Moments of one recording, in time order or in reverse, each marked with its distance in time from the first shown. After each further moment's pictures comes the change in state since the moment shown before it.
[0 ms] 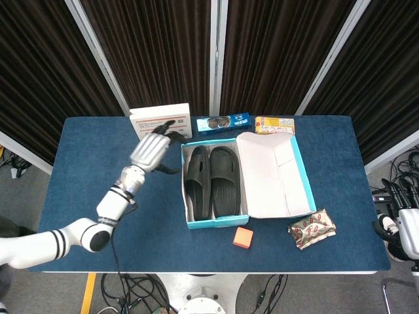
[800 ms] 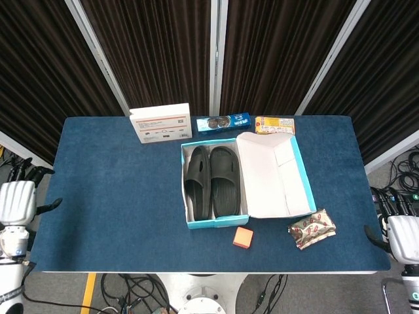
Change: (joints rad) left arm 0.624 0.184 0.251 -0.004 0.215 0.584 -0.021; right arm -0.011 -0.075 -0.034 0.055 -0.042 0.002 0.023
